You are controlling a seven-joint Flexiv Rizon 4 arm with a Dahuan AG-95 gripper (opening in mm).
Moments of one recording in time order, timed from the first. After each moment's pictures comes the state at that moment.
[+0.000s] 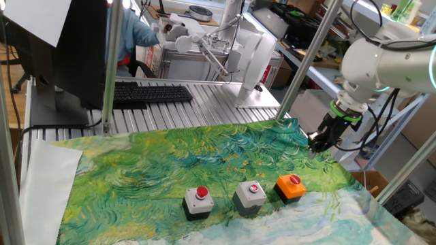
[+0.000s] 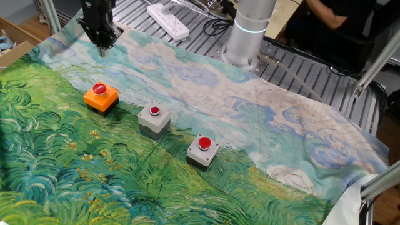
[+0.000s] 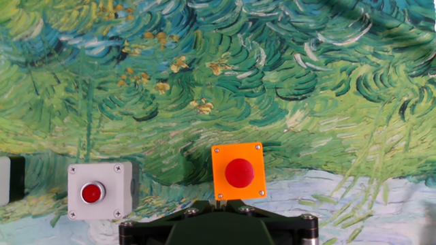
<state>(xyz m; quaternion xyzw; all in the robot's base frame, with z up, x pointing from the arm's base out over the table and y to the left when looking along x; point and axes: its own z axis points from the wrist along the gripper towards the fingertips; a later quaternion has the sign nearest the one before) 0.494 -0.253 0.217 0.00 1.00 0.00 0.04</state>
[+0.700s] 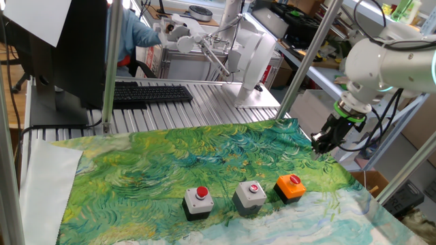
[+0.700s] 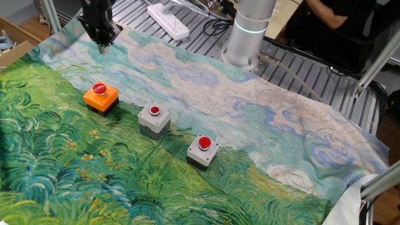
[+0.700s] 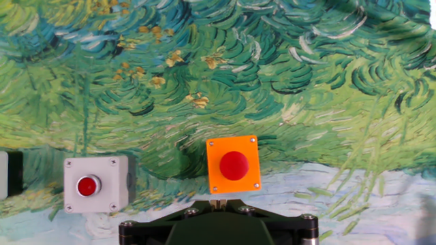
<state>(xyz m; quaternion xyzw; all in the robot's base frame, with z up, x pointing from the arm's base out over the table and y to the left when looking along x) 0.487 -0.264 0.221 0.00 1.00 0.01 0.04</state>
